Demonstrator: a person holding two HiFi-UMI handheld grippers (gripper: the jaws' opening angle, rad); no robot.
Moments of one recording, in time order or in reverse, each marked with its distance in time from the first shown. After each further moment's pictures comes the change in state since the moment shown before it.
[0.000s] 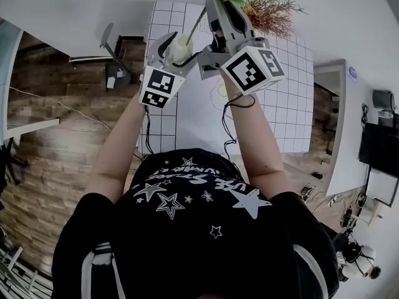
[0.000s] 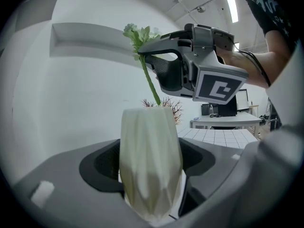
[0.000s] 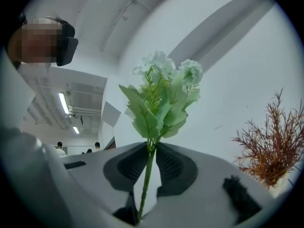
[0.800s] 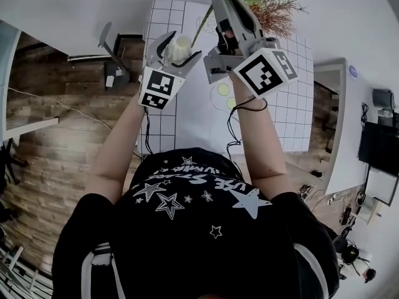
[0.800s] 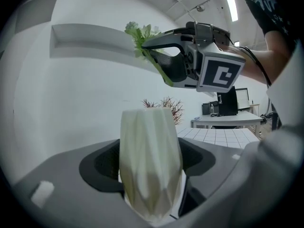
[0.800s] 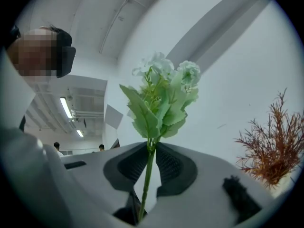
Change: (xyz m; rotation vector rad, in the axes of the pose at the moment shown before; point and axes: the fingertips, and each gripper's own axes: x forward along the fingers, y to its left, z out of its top) left arm -0.002 0.000 0.002 0.009 0.001 0.012; right arm -0.004 0.007 0.017 0.040 0.034 0.040
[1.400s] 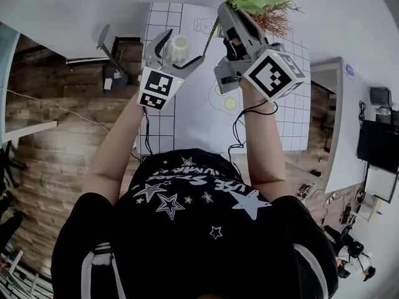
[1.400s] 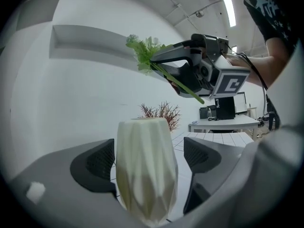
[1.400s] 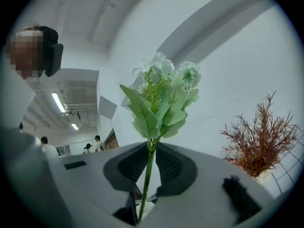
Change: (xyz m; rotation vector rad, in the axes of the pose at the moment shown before) left arm -0.001 -0.005 0.012 -0.005 -0.045 -0.033; right arm -0.022 -0.016 -0.010 0.039 0.142 -0.077
